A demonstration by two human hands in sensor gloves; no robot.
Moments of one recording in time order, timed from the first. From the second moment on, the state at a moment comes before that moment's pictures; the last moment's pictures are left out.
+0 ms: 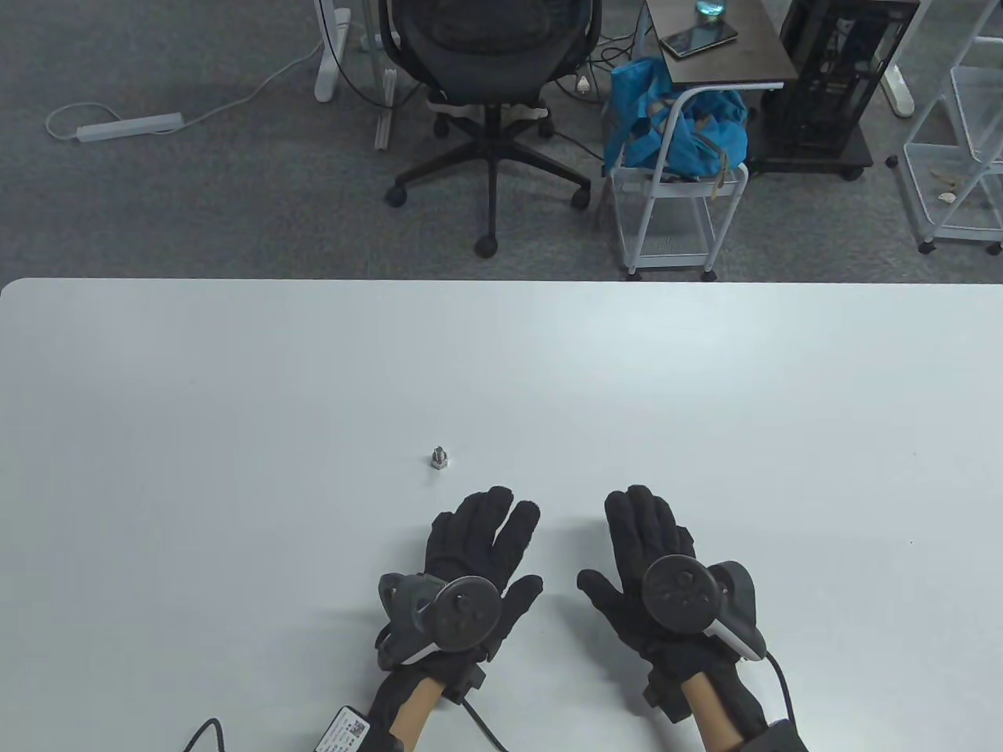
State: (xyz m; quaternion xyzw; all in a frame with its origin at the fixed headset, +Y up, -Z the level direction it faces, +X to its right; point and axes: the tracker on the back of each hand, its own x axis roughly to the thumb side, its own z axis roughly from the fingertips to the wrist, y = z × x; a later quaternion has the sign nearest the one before) left_hand -0.089 -0.714 -0.192 0.06 -0.20 0.19 0.96; right_hand 0.153 -0.727 -0.195 0.14 0.03 0.96 0.24
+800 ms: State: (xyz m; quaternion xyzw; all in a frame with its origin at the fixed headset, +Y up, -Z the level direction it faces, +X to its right) left_hand -0.126 -0.716 -0.326 -0.09 0.04 0.09 0.99; right_hand 0.158 -0.722 -0.196 0.14 0.03 0.96 0.26
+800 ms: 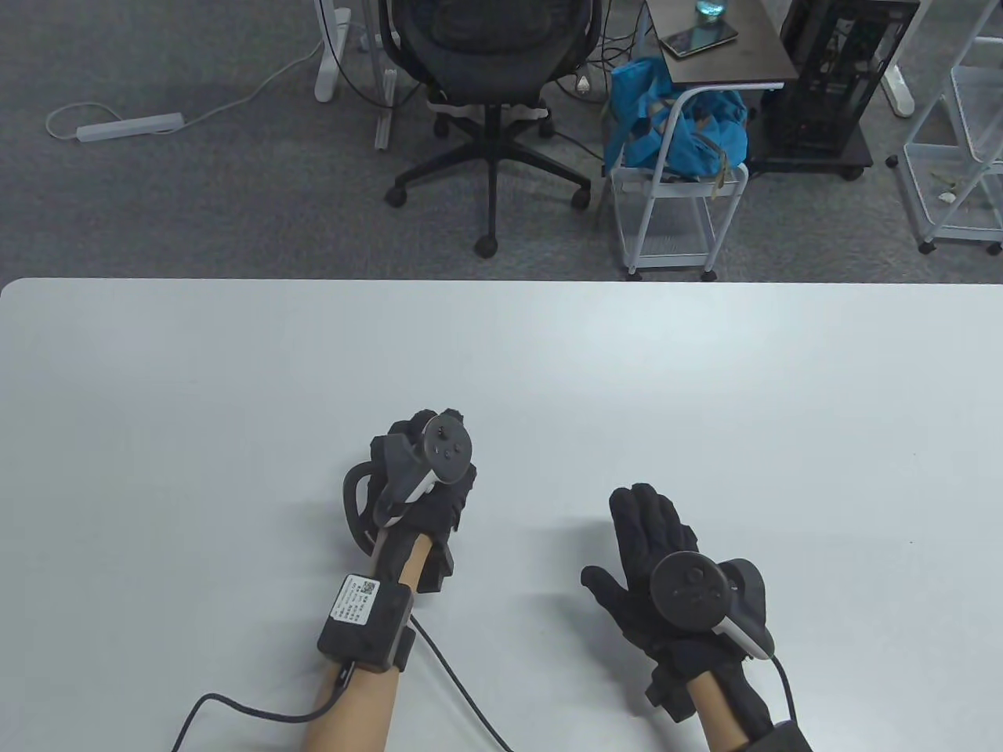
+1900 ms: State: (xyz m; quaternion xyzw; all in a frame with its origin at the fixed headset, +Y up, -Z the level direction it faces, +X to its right) left_hand -0.136 -0.760 -0.352 -0.12 0.09 0.05 0.99; right_hand 0.158 -0.721 -0.195 0.15 0.03 0.95 0.26
